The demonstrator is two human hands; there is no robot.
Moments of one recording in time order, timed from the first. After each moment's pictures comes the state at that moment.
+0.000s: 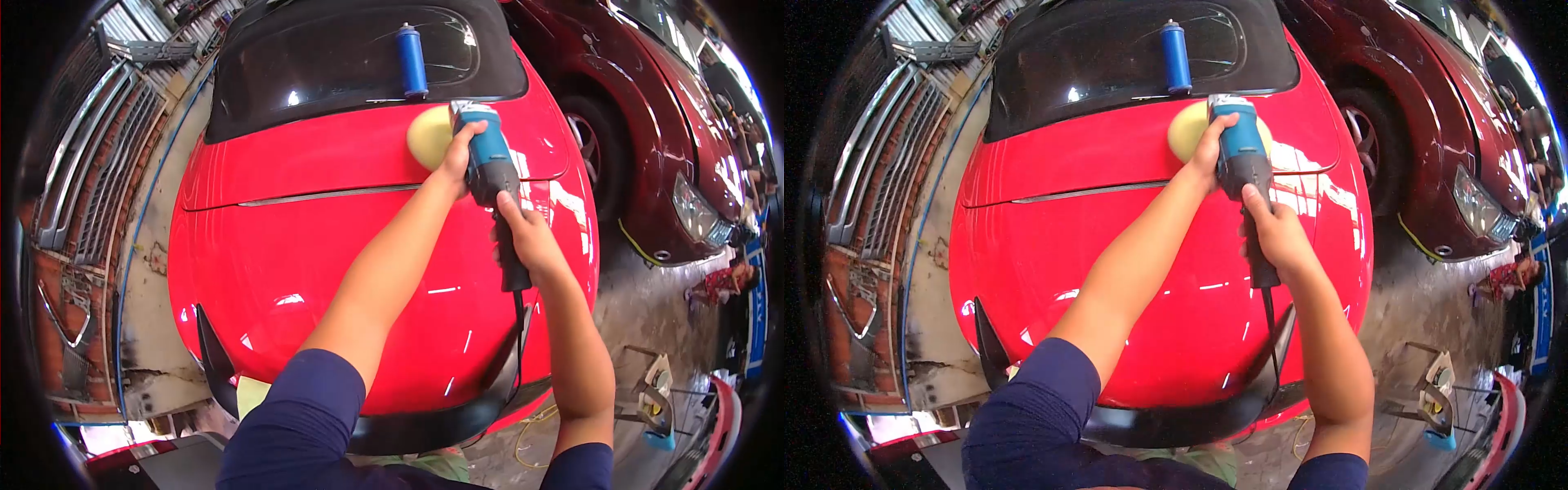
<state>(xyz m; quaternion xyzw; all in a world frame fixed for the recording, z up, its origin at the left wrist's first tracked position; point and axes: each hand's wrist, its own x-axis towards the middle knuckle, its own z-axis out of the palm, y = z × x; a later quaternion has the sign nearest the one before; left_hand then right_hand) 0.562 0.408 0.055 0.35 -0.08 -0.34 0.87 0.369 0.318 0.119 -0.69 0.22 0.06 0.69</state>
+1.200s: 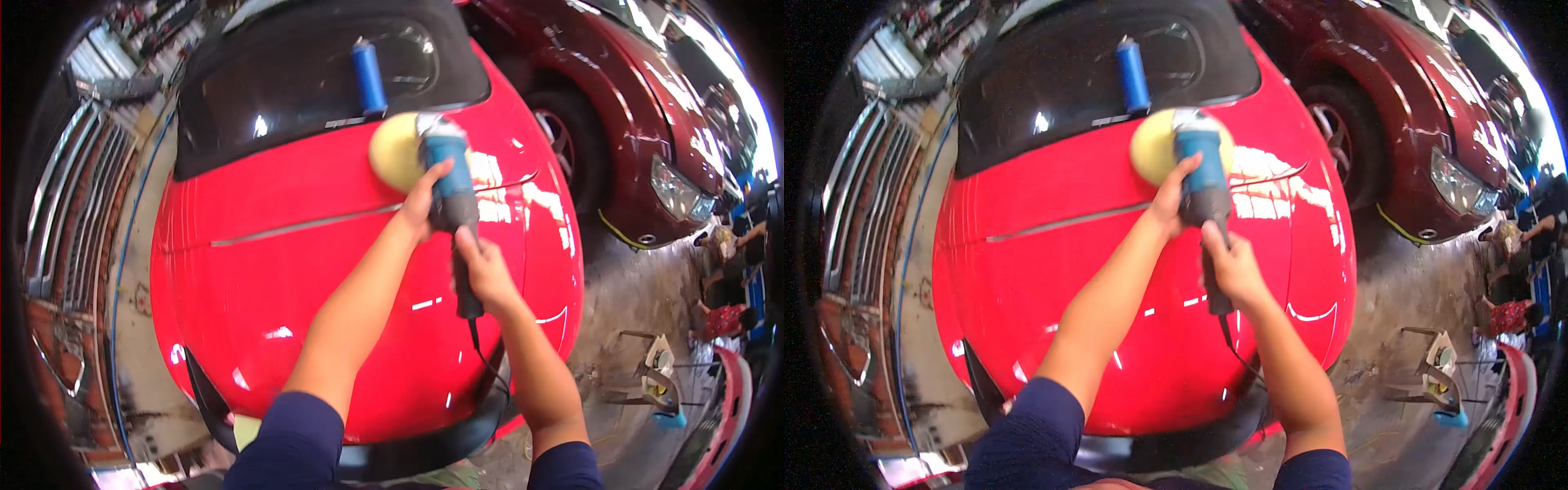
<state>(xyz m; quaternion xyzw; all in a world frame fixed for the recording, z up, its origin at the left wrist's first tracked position) 0.536 0.420 0.033 0.38 -0.07 -0.41 0.83 0.368 0.327 0.042 -0.64 0.18 0.03 0.74</state>
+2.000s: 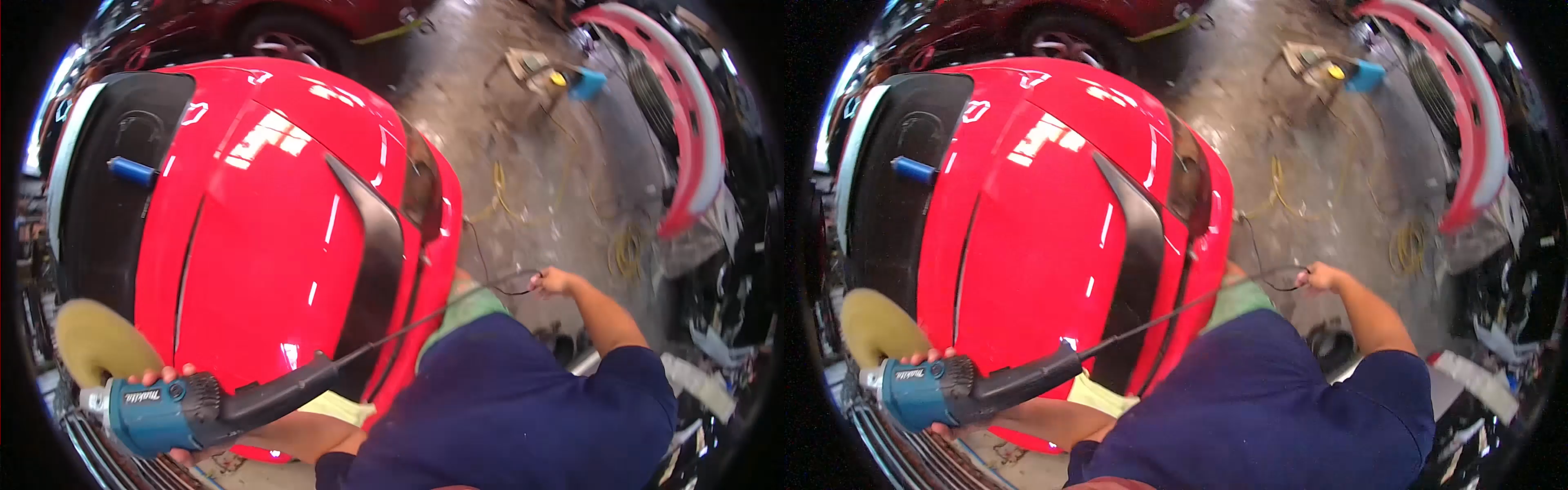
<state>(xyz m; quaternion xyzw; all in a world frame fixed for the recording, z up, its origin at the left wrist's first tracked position) 0.249 0.740 0.253 0.32 -0.35 -0.21 0.86 -0.398 0.418 -0.091 -0.48 0.61 0.19 0.60</state>
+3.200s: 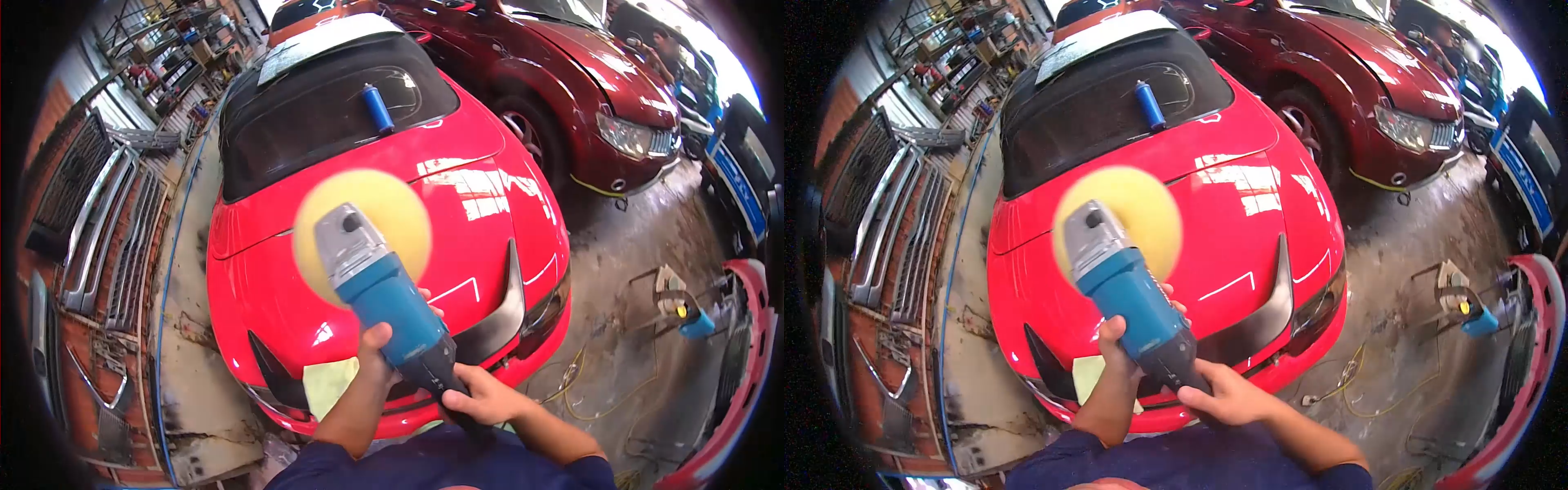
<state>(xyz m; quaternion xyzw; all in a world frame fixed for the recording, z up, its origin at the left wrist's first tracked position) 0.118 0.703 0.212 0.35 -0.14 -0.28 0.88 -0.025 0.544 0.212 -0.57 -0.04 0.22 0.79</state>
